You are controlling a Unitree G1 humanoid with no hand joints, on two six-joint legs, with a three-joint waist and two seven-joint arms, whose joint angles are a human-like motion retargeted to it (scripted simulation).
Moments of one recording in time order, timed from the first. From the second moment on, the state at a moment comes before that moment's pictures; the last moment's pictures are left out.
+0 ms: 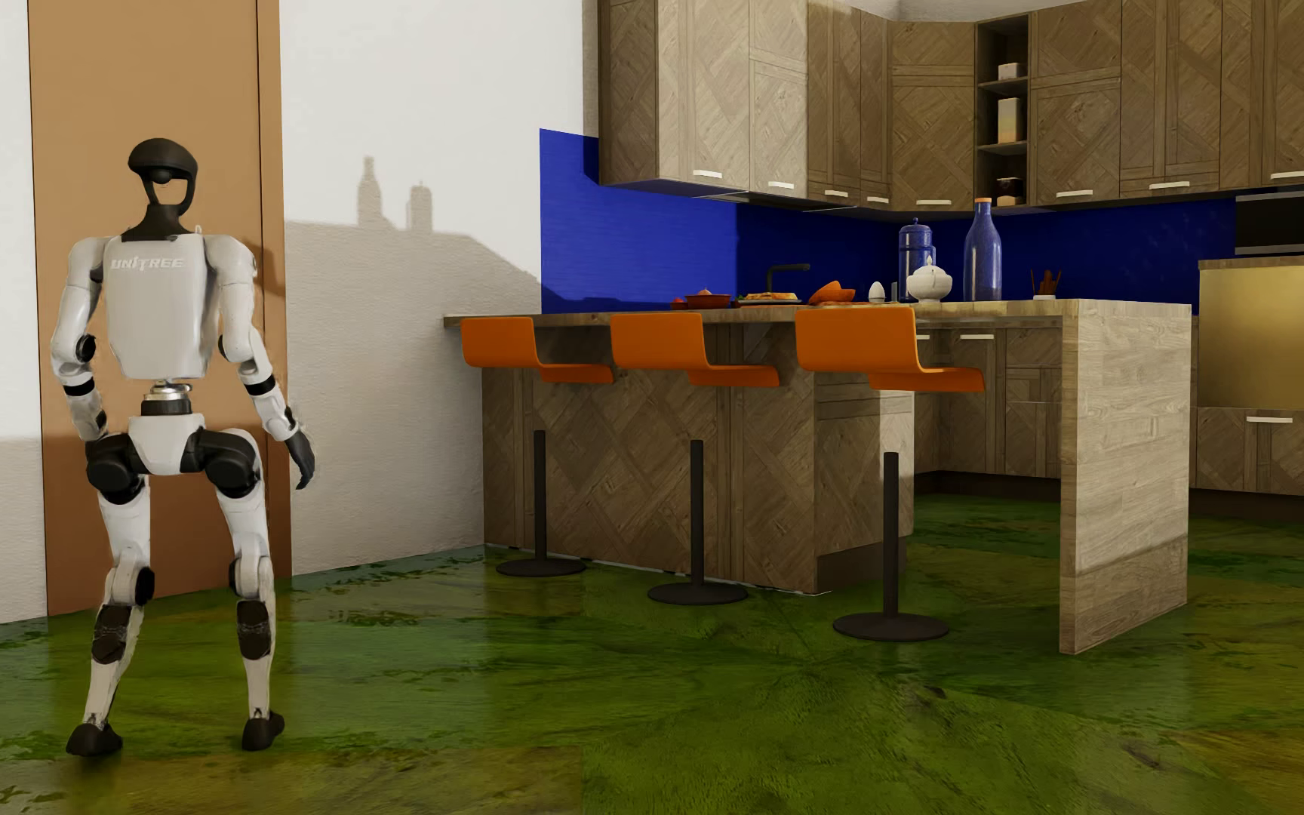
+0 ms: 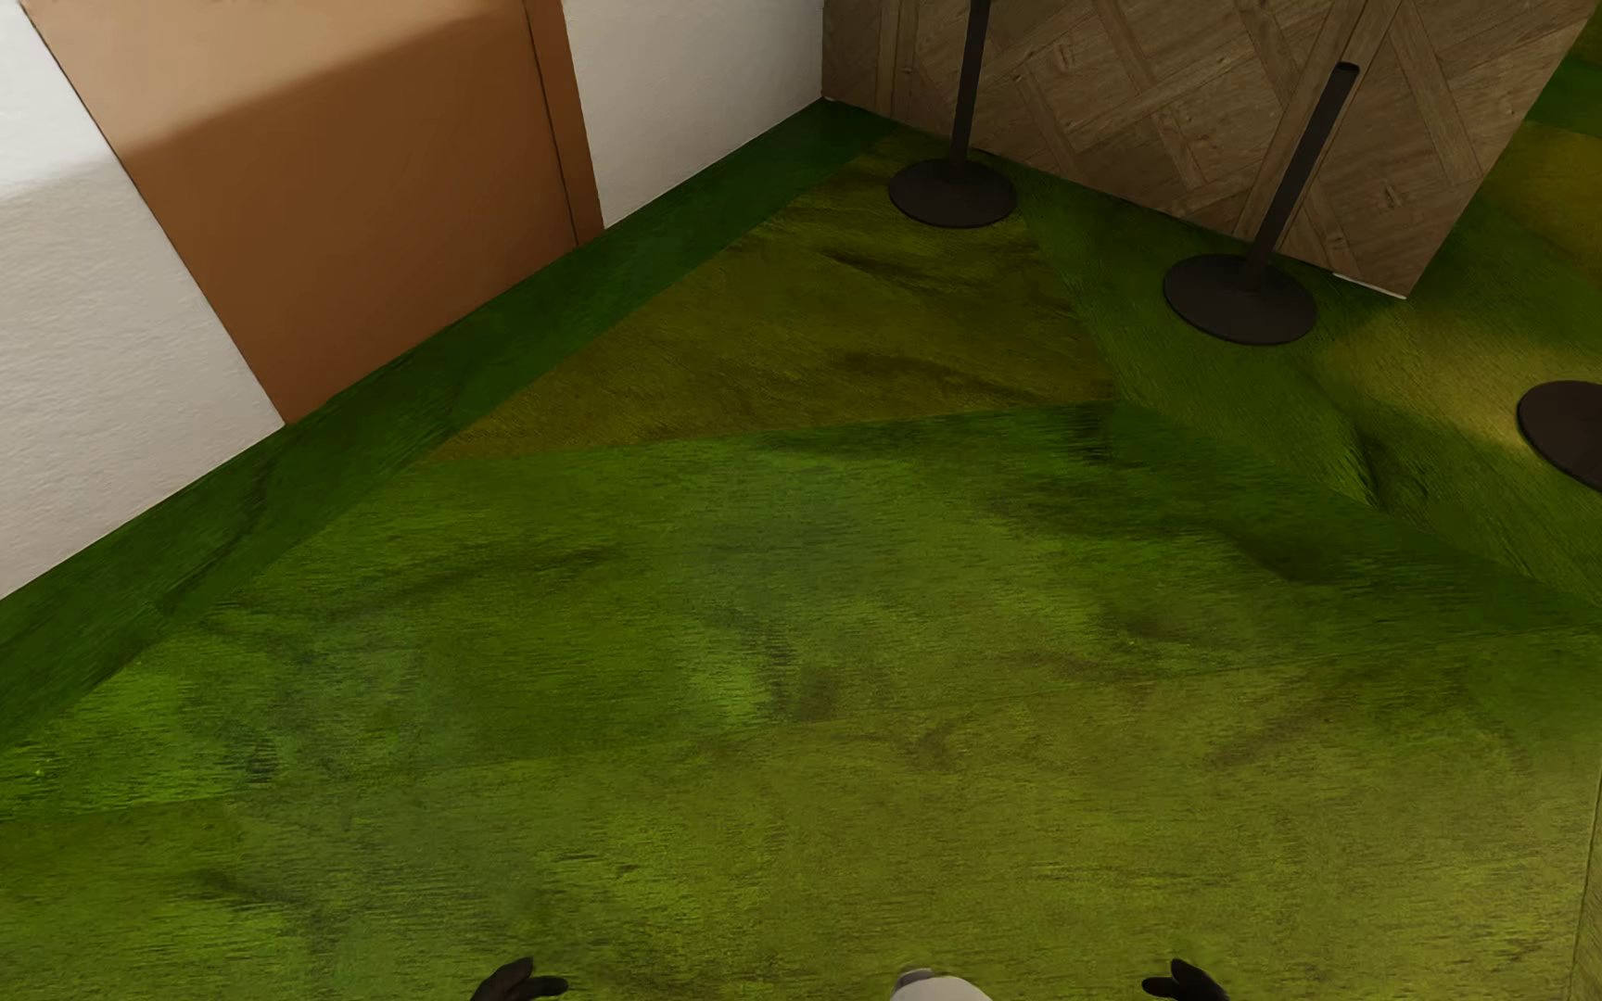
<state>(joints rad) -0.47 -0.53 -0.15 0.08 0.01 0.01 -0.06 0.07 0.03 1.02 0.74 0.25 0.25 -0.37 -0.22 0.19 -0.18 0.13 0.05 -0.07 0.05 0.64 0.68 -0.03 -0.01 0.02 -0.01 -0.03 -0.17</state>
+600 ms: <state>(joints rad) -0.31 -0.55 -0.29 0.17 0.00 -0.01 0.10 0.02 0.03 0.76 0.77 0.14 0.30 -0.47 -0.34 0.18 -0.16 -0.09 0.03 -0.06 0.05 0.65 0.63 0.00 0.04 0.00 0.09 0.00 -0.15</state>
